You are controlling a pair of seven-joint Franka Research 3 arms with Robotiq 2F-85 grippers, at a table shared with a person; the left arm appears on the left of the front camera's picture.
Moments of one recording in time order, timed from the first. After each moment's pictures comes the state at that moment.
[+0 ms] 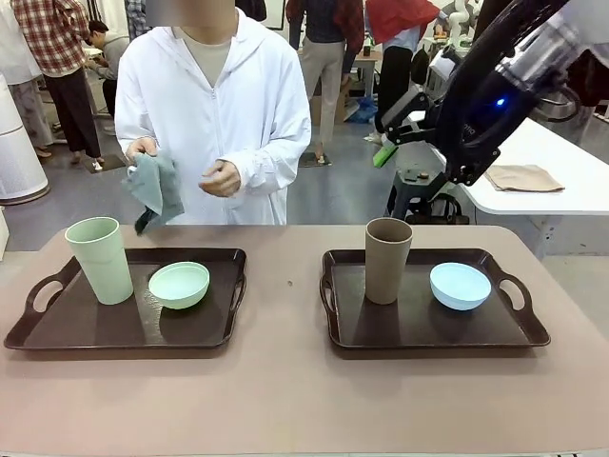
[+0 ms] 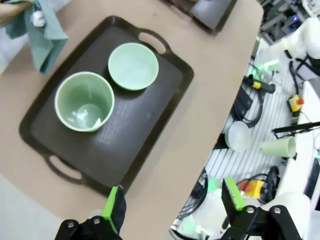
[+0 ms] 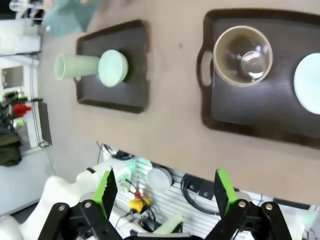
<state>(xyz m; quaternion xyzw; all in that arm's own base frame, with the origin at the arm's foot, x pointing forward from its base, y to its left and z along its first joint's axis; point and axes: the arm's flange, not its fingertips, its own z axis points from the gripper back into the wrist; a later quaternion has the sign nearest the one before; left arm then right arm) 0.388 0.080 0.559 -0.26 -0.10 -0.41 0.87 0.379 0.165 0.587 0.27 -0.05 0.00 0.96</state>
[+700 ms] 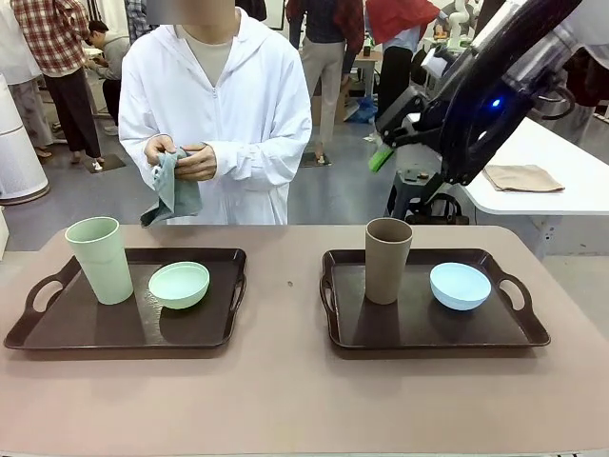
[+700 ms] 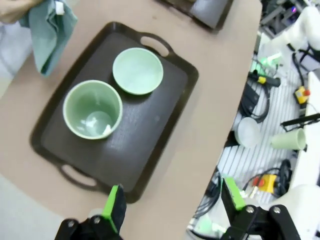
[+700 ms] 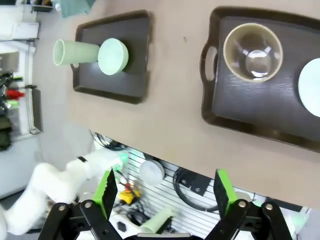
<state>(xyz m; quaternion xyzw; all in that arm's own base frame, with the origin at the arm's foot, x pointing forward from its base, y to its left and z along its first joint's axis) 0.396 0.084 0.559 -0.24 -0.12 -0.45 0.85 0.361 0.189 0.586 0.26 -0.04 0.05 0.96</state>
